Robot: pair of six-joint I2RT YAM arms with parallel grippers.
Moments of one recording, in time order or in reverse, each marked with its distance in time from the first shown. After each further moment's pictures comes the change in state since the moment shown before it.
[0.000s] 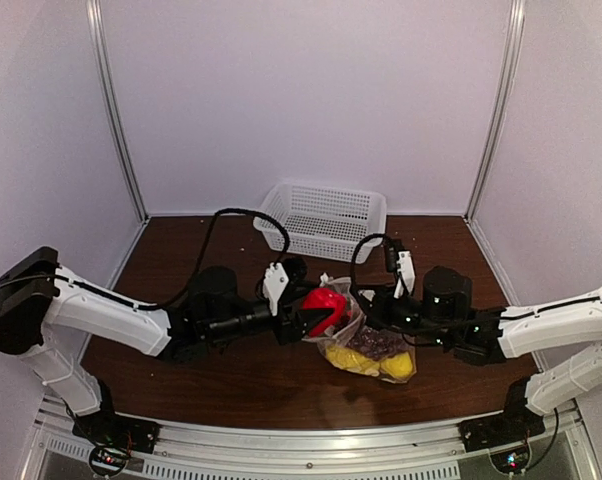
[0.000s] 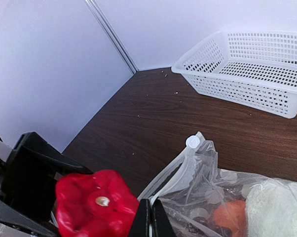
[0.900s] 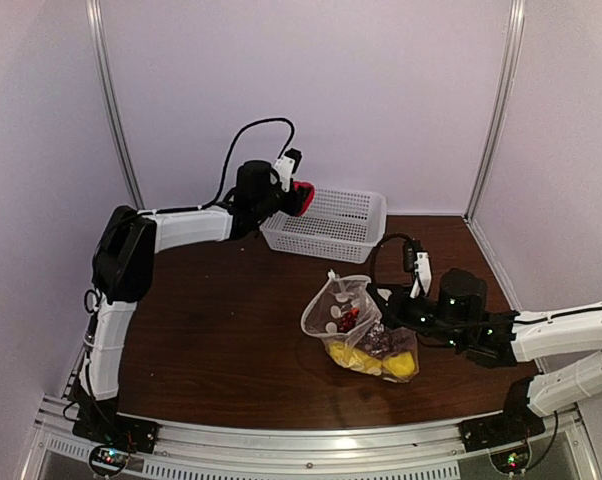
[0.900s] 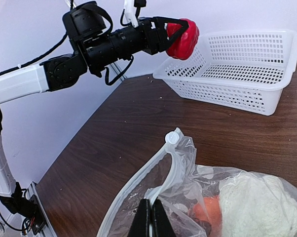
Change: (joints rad) left arm 0.478 0.665 1.109 -0.493 -0.095 0.014; right arm -0.053 -0.112 -0.081 -0.023 0.013 0.015
